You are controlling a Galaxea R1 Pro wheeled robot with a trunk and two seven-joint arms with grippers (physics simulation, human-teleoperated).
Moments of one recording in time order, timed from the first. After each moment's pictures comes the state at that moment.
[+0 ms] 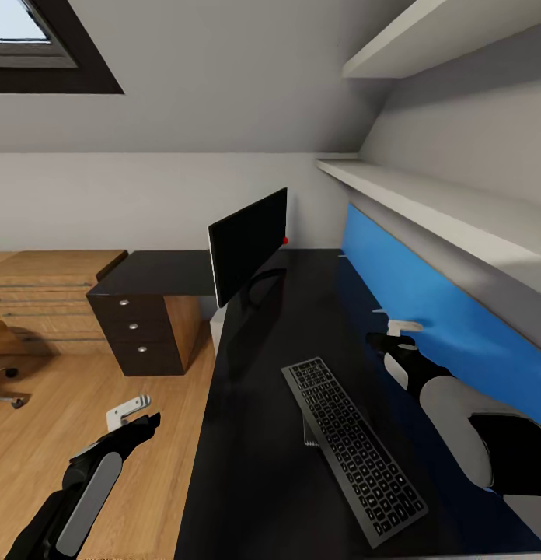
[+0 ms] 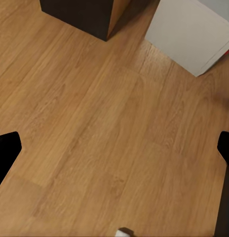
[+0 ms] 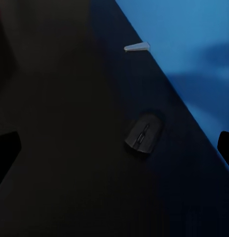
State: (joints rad) left arm -0.28 0.16 -0.03 -1.36 0.65 0.51 0.47; right arm -1.14 -0.11 0.04 -0.15 -0.10 0.01 -0.16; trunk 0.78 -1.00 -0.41
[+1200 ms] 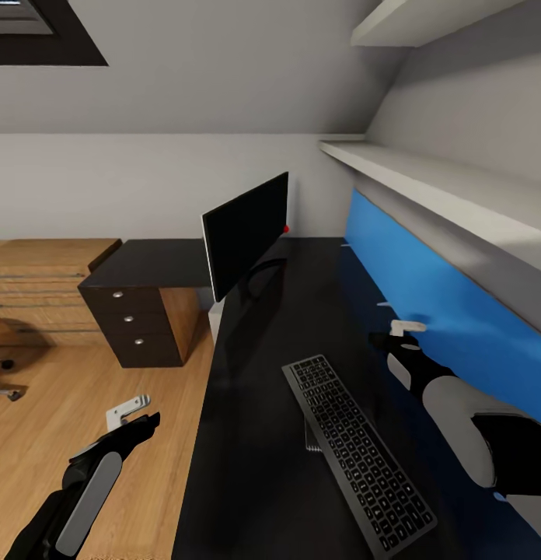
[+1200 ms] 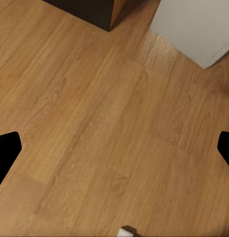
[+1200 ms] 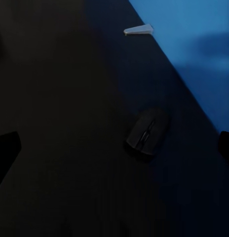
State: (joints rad) left arm -0.28 0.16 -0.03 -1.36 0.65 0.50 0.47; right arm -1.14 -0.12 0.04 -0.15 -0.10 0.01 -0.16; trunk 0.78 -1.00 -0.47
